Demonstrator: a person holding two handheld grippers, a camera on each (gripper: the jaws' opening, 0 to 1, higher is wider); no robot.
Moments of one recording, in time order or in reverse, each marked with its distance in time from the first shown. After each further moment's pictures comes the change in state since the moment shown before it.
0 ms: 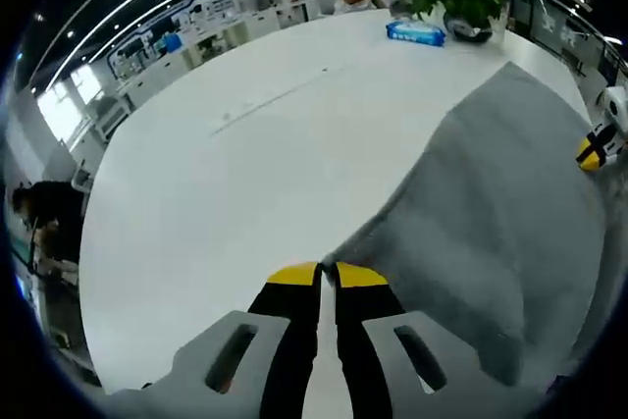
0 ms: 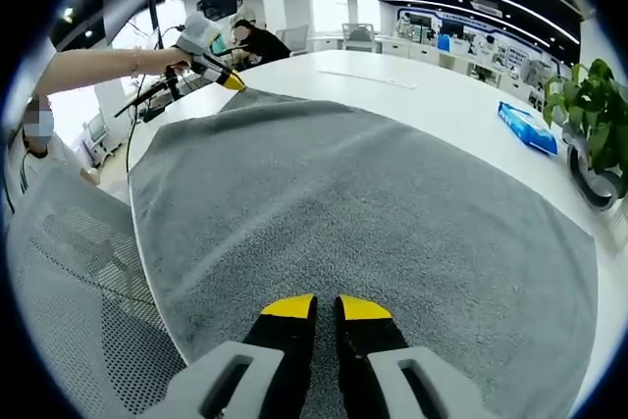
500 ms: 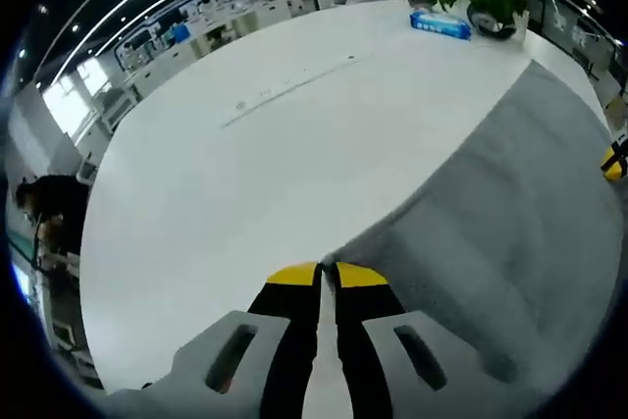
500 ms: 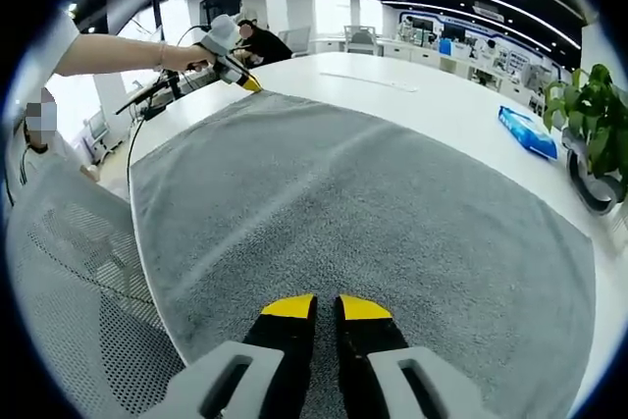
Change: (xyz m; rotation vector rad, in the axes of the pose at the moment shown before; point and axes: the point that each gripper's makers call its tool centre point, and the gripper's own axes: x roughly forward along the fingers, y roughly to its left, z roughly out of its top) left arm 0.036 0.034 0.002 -0.011 0.040 0.042; right arm 0.001 0.000 0.001 -0.007 -0.008 -0.005
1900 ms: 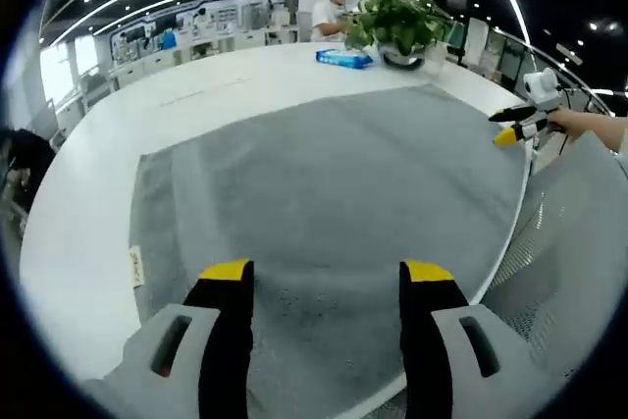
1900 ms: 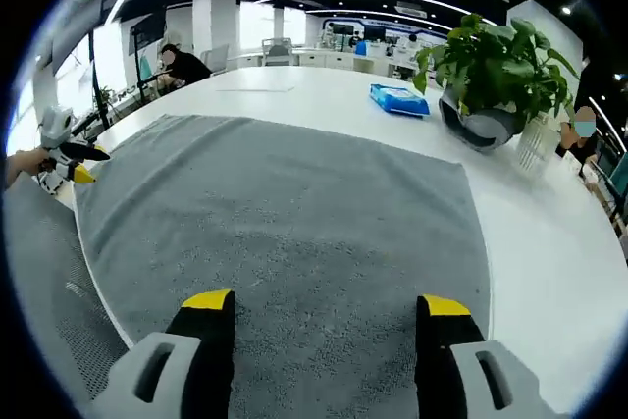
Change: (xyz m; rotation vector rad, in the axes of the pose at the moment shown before) left arm -0.115 -0.235 -0.080 -0.157 -0.183 -0.182; right arm -0.091 -0.145 -0.082 0.183 -0.062 -0.295
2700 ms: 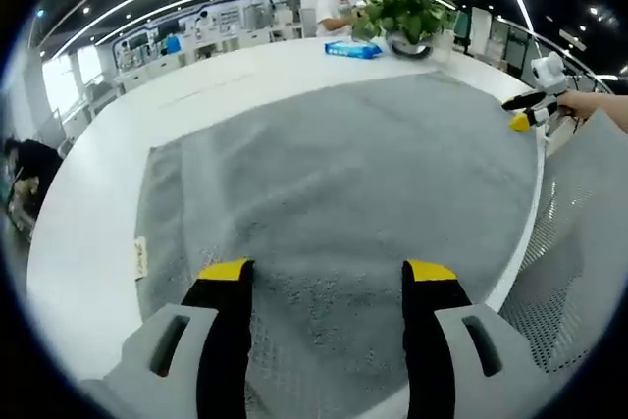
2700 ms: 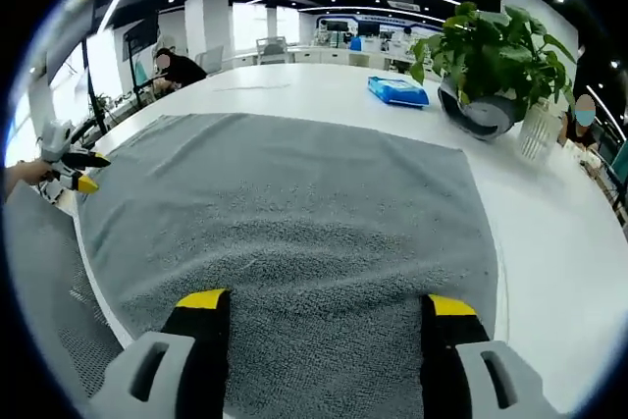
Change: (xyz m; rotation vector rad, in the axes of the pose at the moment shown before) left arm 0.009 0.033 -0.010 0.041 0.004 0.051; right arm 0.021 0.013 0.008 0.013 0.018 0.021
